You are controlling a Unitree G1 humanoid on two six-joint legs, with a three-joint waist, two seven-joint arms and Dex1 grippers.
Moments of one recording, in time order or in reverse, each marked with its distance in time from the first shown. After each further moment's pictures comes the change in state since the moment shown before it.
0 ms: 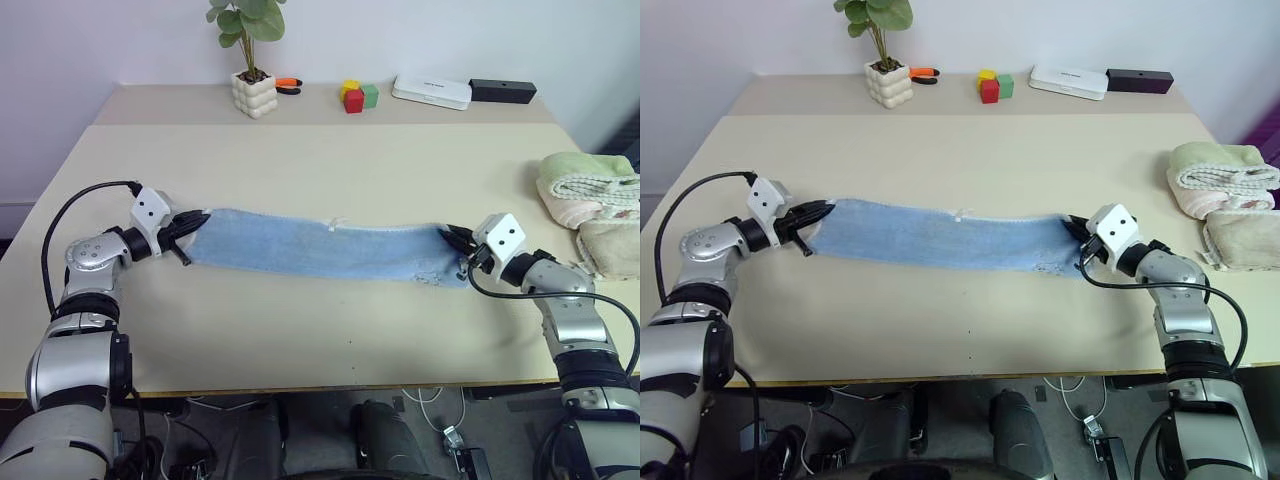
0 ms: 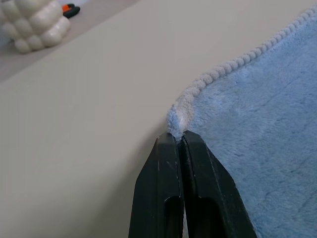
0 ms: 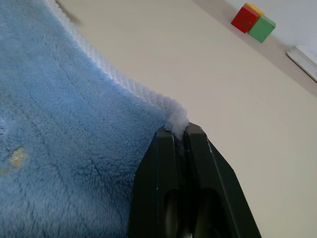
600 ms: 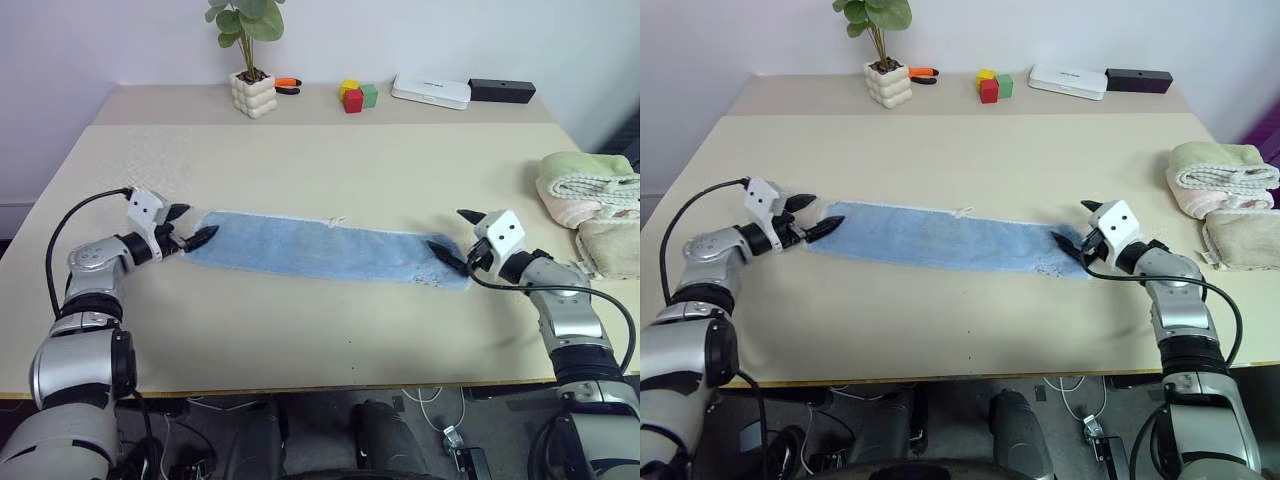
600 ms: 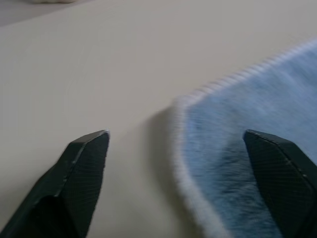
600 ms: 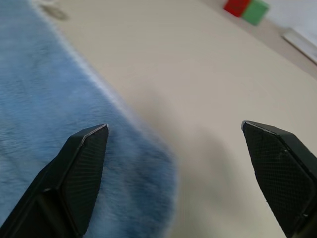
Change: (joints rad) left arm -0.023 -0.001 0.088 0.018 -0.063 0.242 0.038; right arm -0.033 0.016 -0.041 0.033 0.044 0.074 -0.036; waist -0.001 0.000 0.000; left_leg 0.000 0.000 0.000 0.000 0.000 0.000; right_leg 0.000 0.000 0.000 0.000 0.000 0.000
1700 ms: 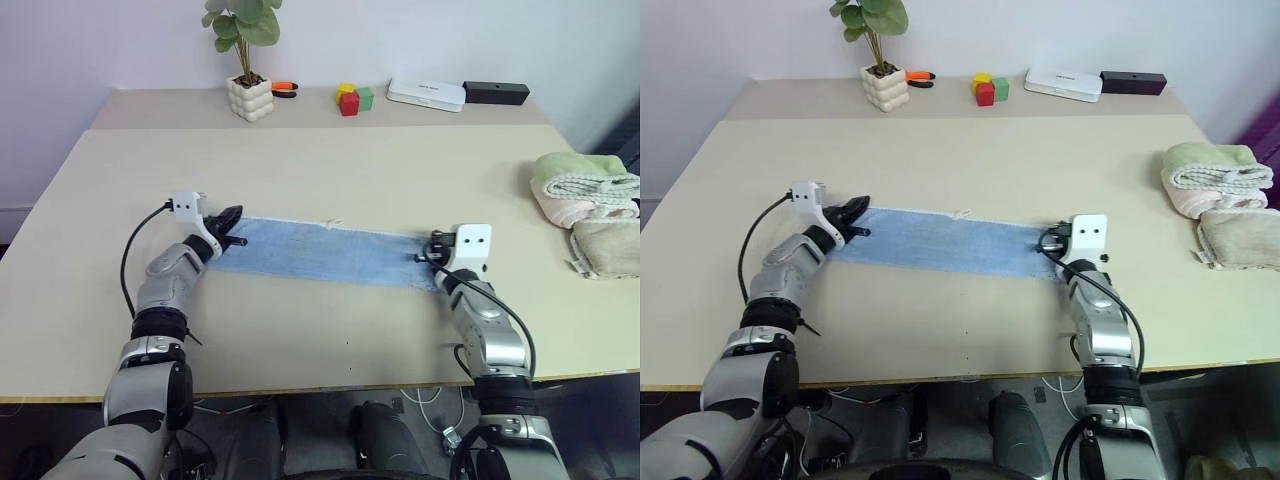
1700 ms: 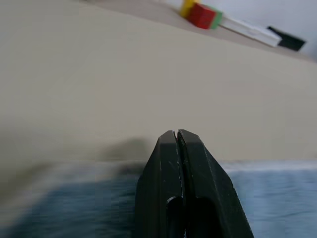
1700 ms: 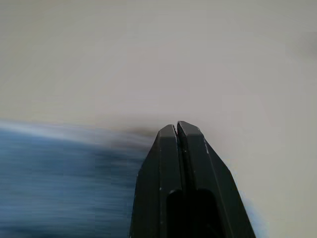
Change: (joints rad) left arm 0.169 -0.302 0.019 -0.465 -0.205 0.350 0.404; right arm 0.126 0.414 -0.042 -0.326 -0.037 0.385 -0.677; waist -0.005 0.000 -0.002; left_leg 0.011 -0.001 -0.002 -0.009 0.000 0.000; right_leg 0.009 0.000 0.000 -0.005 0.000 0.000
